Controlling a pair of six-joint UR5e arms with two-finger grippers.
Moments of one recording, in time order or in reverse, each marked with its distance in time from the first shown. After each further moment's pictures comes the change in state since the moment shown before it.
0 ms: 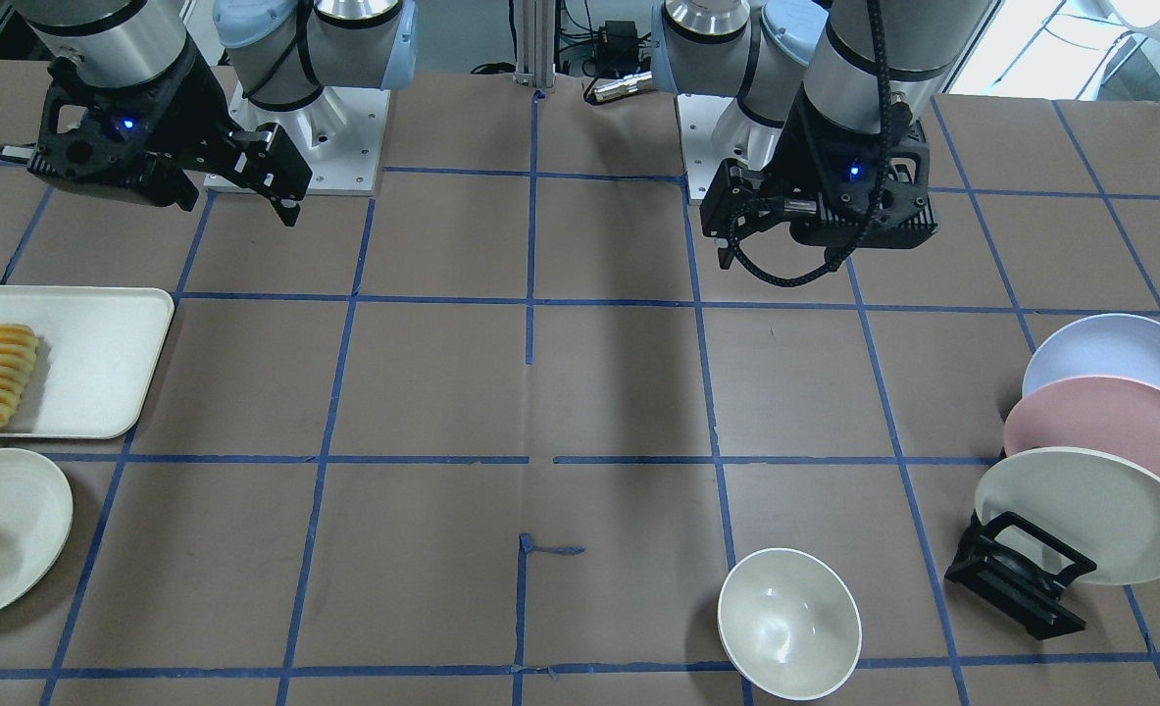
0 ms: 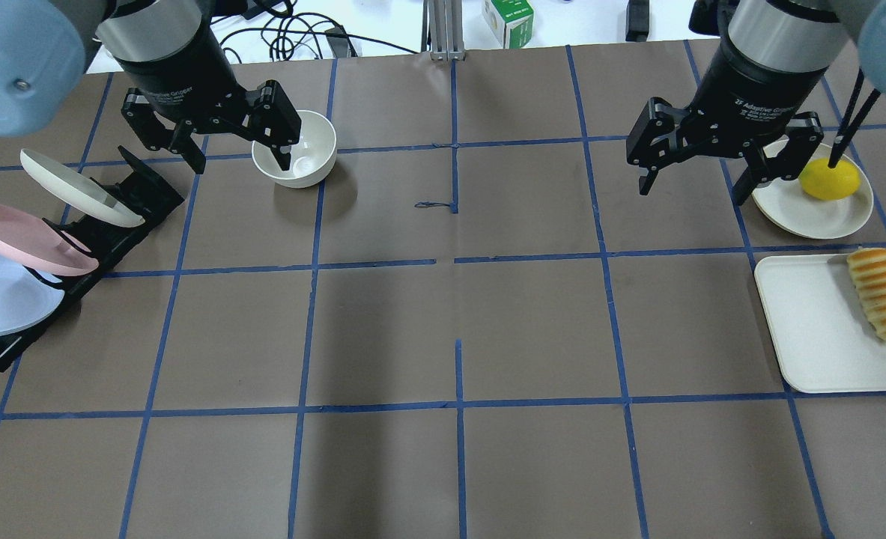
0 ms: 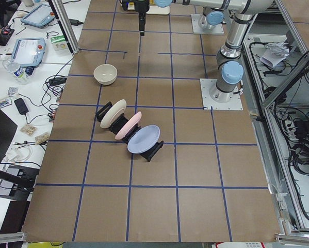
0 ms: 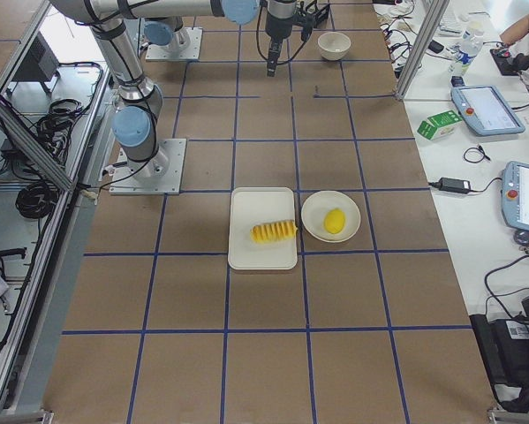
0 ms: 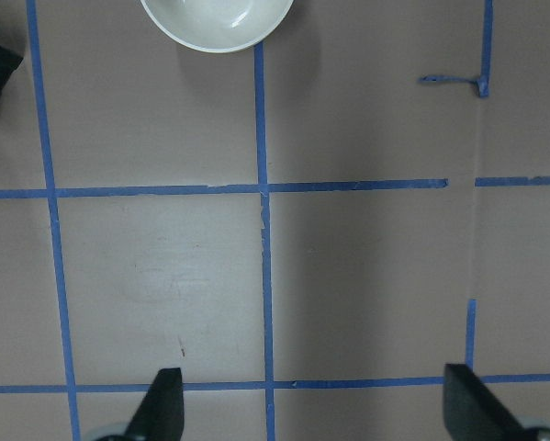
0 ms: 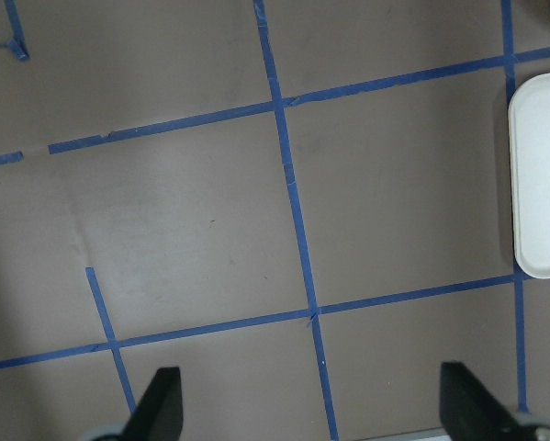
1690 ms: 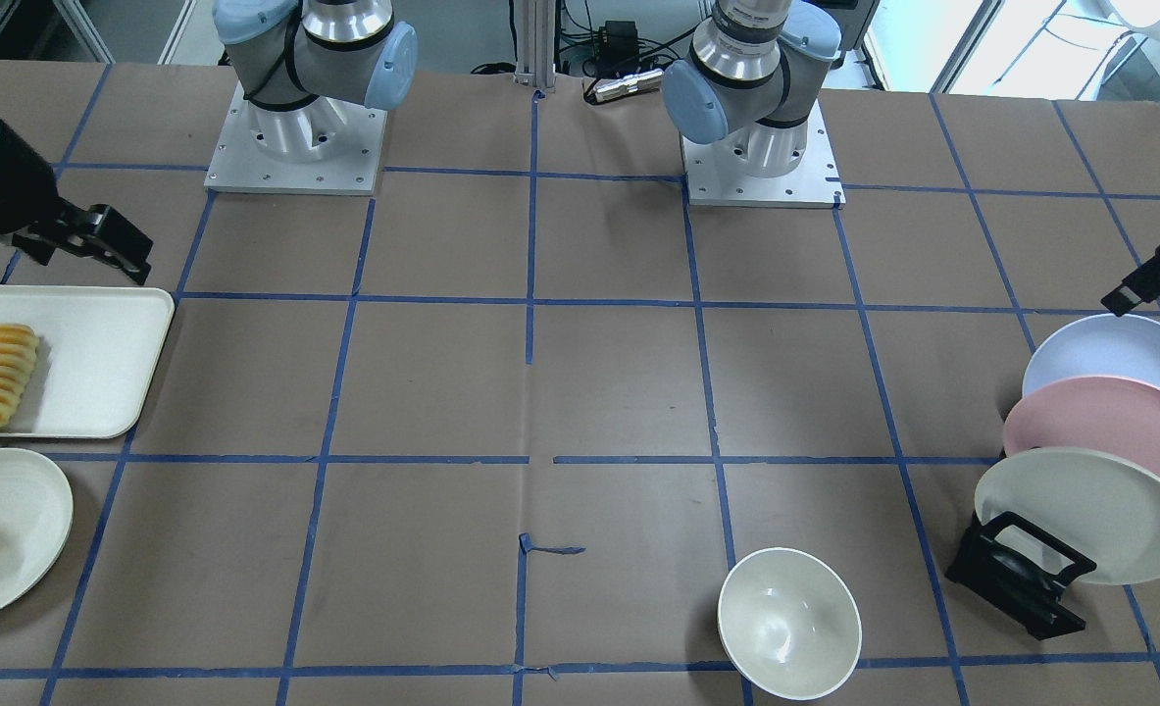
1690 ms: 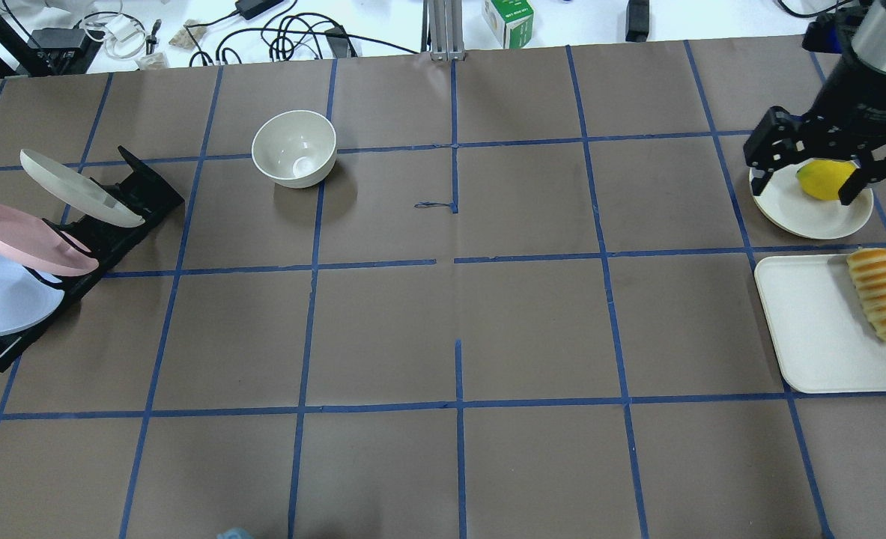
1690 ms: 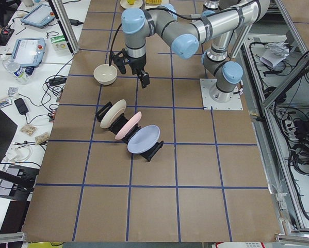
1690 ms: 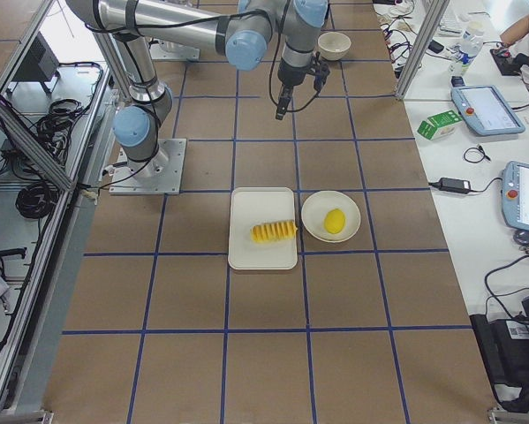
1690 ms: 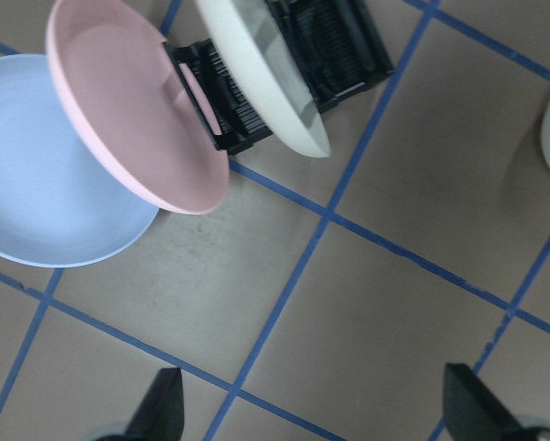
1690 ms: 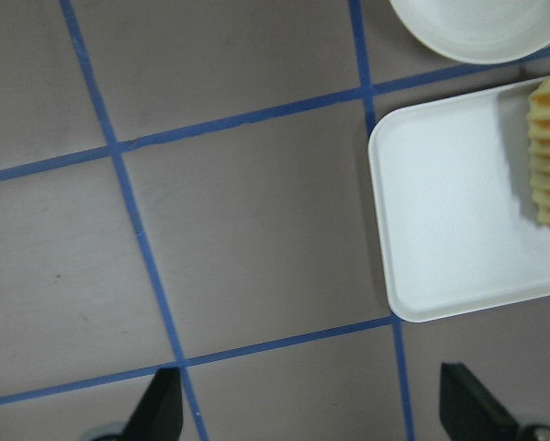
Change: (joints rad) left arm 0.695 -0.055 -0.009 0.037 -0.002 0.092; right arm -0.308 0.075 0.075 -0.113 -0.075 -0.301
